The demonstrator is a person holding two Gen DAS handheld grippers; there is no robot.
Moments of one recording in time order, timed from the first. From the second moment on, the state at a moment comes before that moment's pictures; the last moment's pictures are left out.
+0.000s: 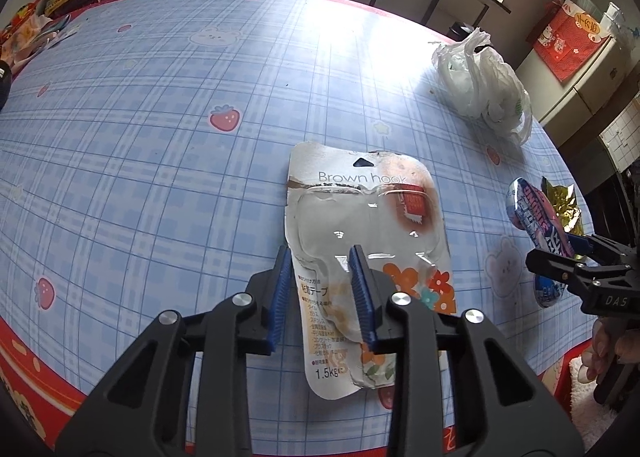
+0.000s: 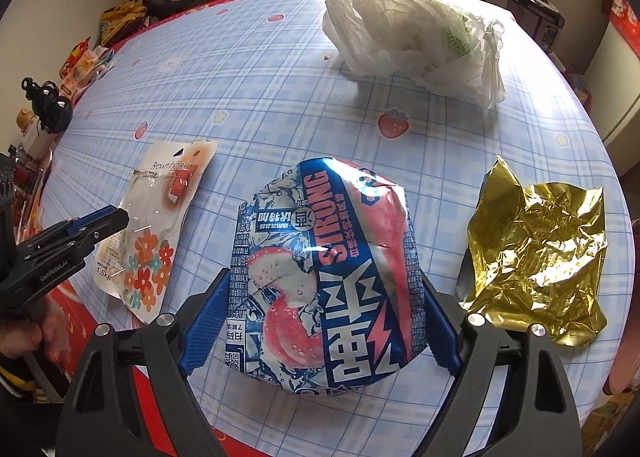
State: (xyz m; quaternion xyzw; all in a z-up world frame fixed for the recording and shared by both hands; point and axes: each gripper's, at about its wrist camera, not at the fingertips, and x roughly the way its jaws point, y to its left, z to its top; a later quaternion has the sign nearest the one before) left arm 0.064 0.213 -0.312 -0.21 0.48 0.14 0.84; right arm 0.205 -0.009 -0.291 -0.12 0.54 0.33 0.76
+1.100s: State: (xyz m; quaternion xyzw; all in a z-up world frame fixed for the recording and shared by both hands) left arm 0.135 0.029 -0.150 -0.13 0.36 -0.02 0.92; right arm 0.235 -0.310 -0.194 0.04 0.41 0.16 0.89
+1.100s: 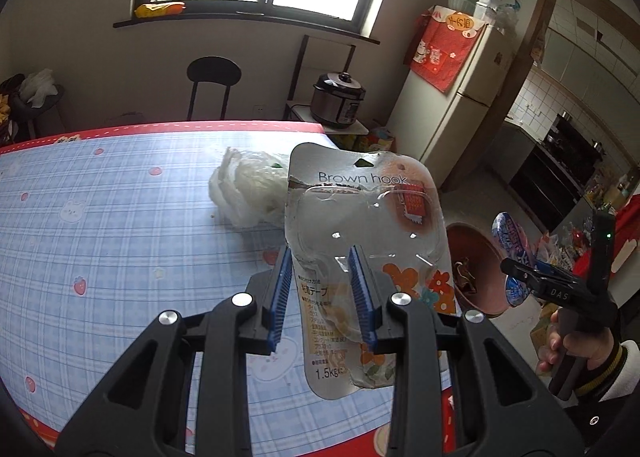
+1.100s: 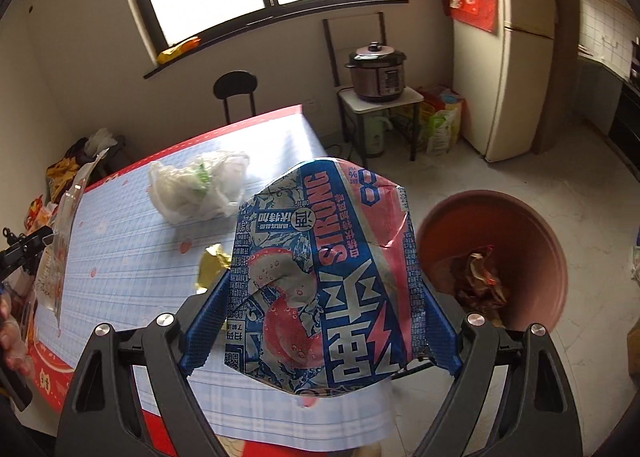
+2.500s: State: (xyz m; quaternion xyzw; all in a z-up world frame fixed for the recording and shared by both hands) left arm 0.282 -0.250 -0.140 -0.05 0.33 -0.17 0.93; right arm 0.258 -0.521 -0.145 0.09 0.35 0.06 0.93
